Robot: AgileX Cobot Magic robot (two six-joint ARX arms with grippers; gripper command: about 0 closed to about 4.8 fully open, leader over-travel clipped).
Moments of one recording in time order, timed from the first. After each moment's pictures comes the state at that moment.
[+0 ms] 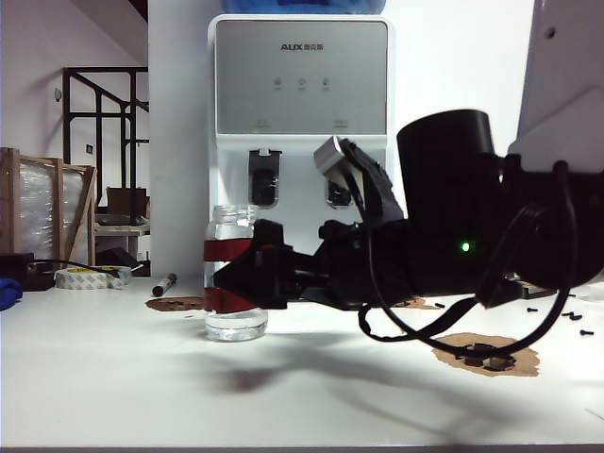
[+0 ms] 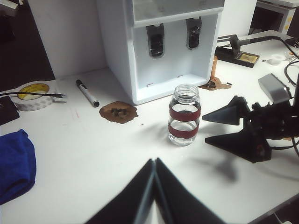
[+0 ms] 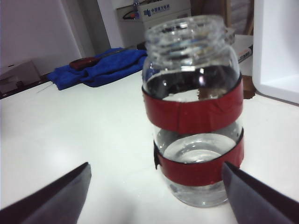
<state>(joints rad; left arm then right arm) 0.03 0.19 0.68 -0.82 0.43 0.15 0.63 2.08 0.66 1.25 -0.36 0.10</state>
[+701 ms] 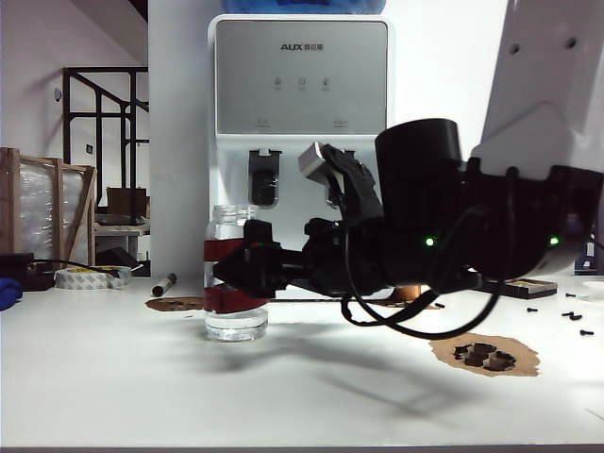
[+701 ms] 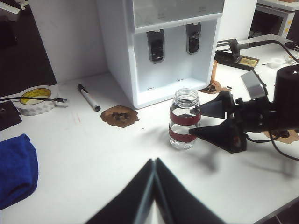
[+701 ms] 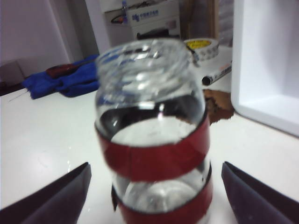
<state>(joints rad) 0.03 0.19 0.69 -0.82 0.43 0.15 0.60 2.13 0.80 1.18 -0.34 0.06</state>
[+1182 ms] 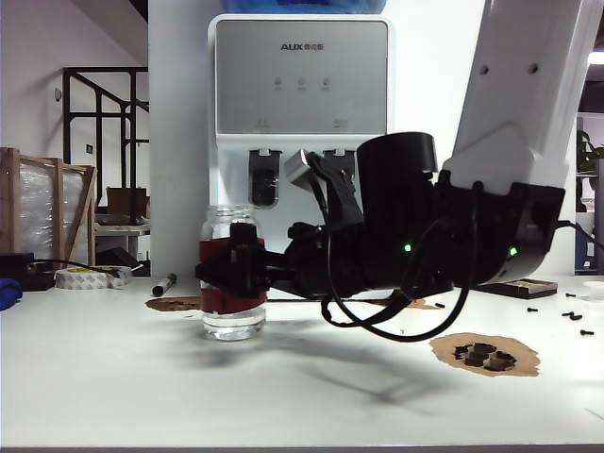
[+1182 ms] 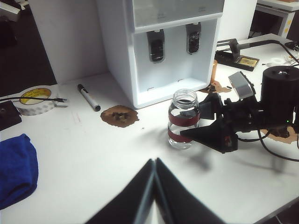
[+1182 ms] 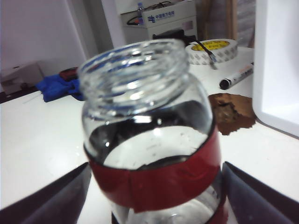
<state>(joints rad) 0.03 0.19 0.69 -0.82 0.43 0.15 0.60 2.19 0.90 1.16 -0.42 0.08</state>
